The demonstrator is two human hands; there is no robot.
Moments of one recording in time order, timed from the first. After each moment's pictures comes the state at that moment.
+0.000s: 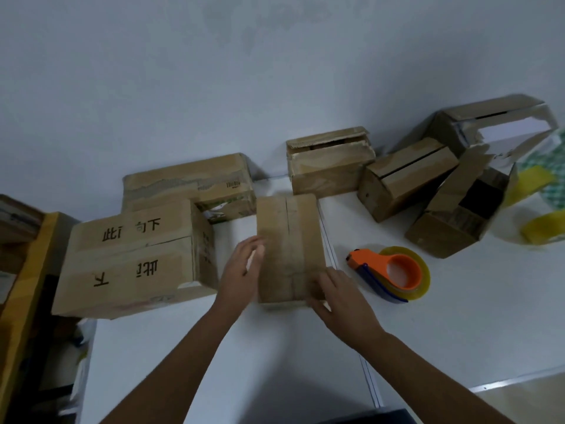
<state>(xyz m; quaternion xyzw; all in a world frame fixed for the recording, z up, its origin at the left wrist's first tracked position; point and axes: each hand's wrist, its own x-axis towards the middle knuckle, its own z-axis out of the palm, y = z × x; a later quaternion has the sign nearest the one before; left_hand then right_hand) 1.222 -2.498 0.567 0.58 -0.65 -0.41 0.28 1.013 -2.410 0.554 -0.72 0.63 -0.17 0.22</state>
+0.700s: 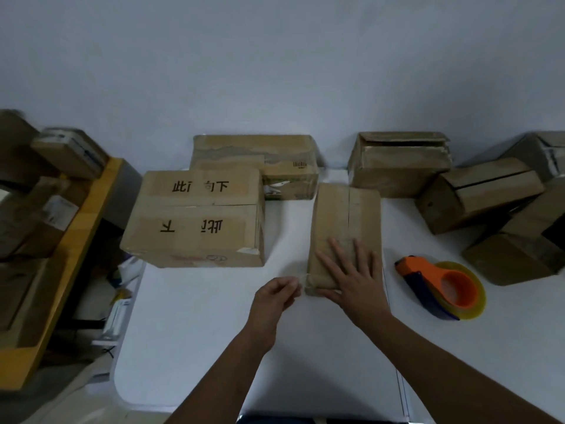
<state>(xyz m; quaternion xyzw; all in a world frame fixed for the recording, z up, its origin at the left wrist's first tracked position) 1.269 -2.419 0.535 0.61 -0.22 -0.66 0.38 1.071 -2.444 0.523 -0.79 0.60 0.07 0.09</state>
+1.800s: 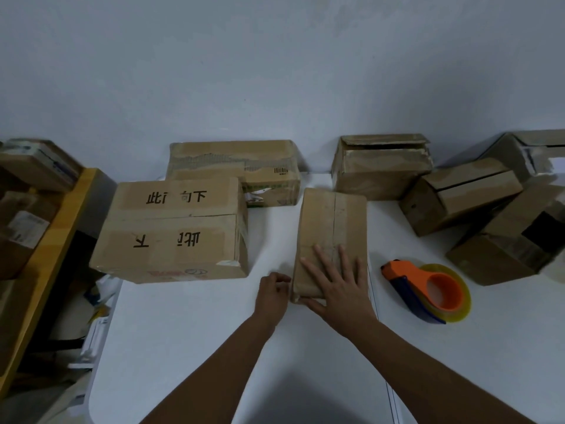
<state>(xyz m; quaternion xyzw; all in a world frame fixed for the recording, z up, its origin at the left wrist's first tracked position) 1.241 -2.462 0.497 0.70 -0.47 -0.50 0.21 1.072 -2.446 0.521 -0.78 0.61 0.05 0.11</state>
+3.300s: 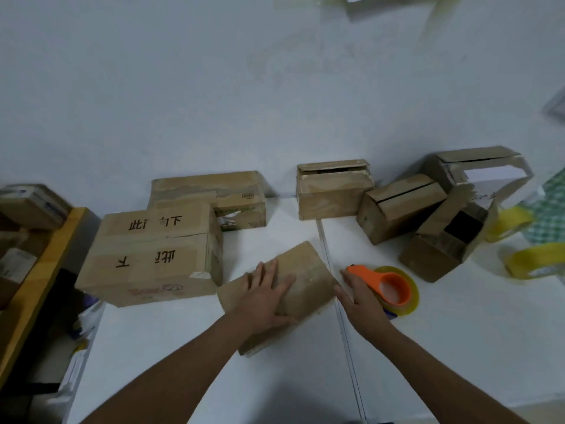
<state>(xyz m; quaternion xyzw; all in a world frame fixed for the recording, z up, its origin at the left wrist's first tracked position) 1.213 -2.459 0.562 0.48 -0.84 -0.21 -0.15 0.983 -2.395 0.579 -0.50 0.70 -0.27 0.43</state>
